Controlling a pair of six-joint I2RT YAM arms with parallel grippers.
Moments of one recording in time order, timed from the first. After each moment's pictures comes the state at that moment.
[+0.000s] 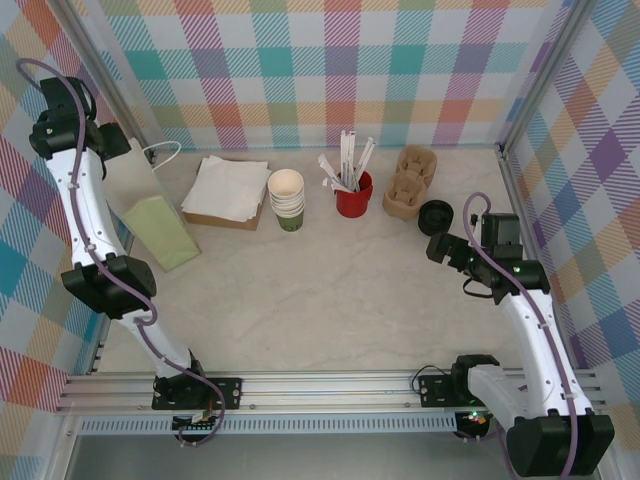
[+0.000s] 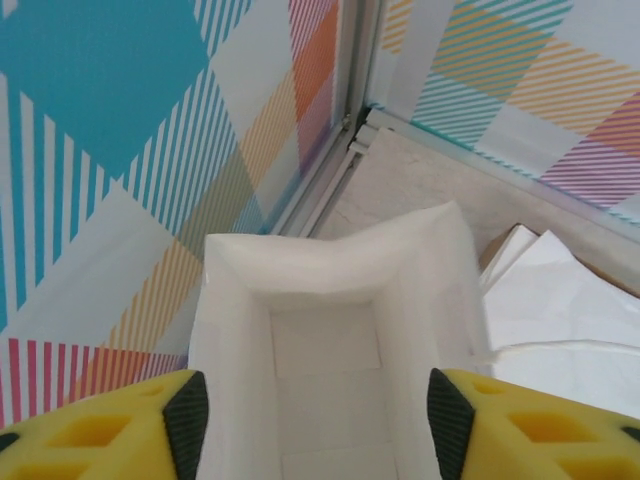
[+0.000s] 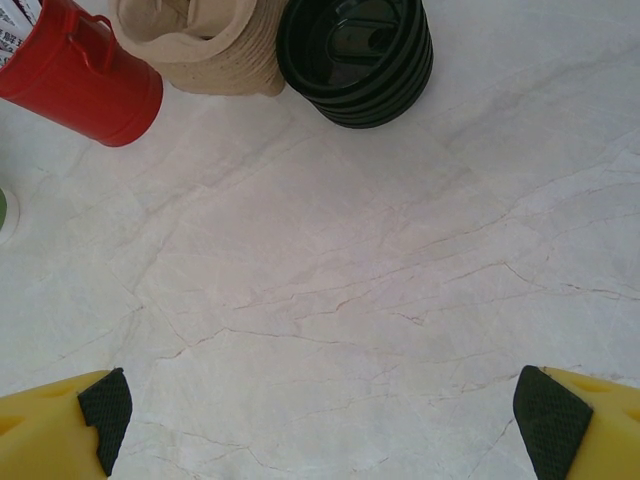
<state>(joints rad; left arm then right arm) 0.36 1.90 2.35 -1.21 -0.10 -0.13 0.03 0.91 0.88 -0.85 -0.12 0.36</state>
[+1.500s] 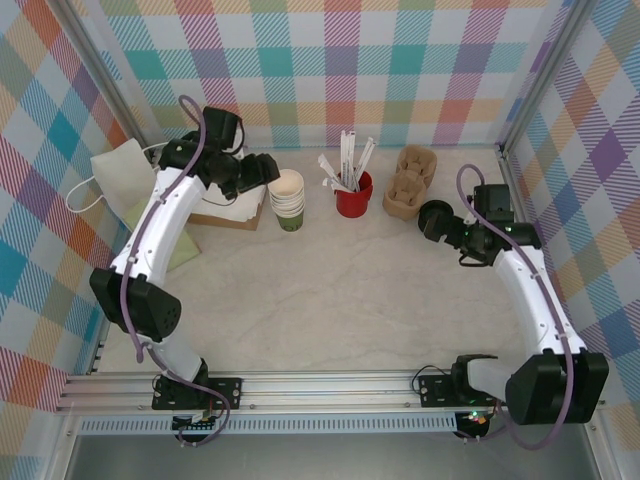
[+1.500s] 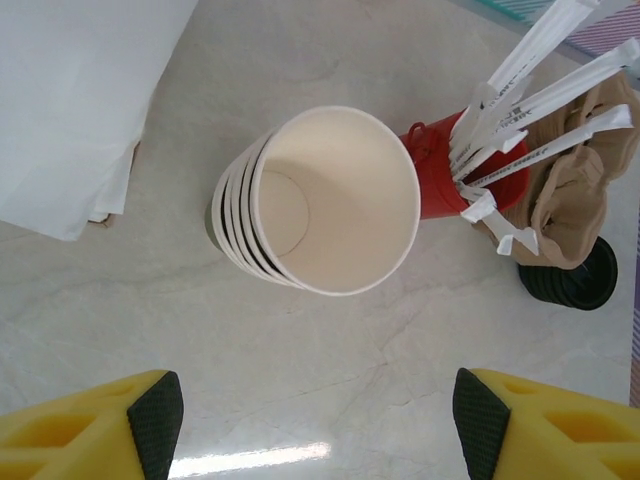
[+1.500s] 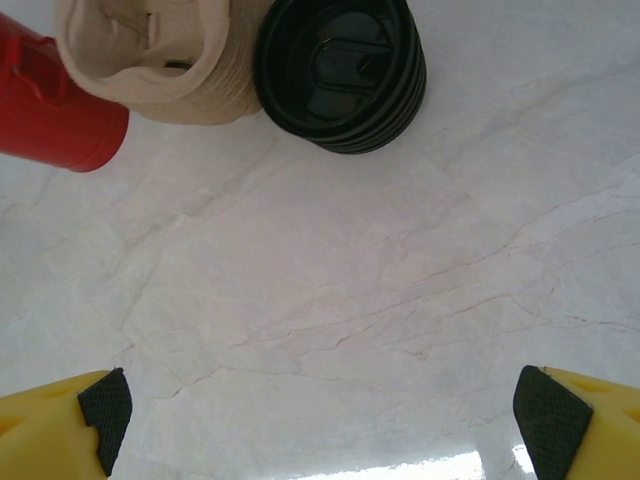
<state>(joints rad) -0.29 1.71 1.89 -1.12 0.19 -0.56 0.03 1.18 1.06 -0.85 -0.09 0.39</state>
